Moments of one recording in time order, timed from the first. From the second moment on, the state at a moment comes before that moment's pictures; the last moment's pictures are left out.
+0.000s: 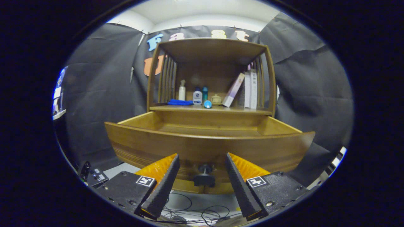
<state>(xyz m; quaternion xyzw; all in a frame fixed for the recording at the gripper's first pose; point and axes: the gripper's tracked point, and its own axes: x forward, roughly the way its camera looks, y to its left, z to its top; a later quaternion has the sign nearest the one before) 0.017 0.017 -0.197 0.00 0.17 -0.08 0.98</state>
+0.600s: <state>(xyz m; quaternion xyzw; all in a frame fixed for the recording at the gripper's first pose) 0.067 0.015 -0.202 -0.01 0.14 -0.09 0.99</state>
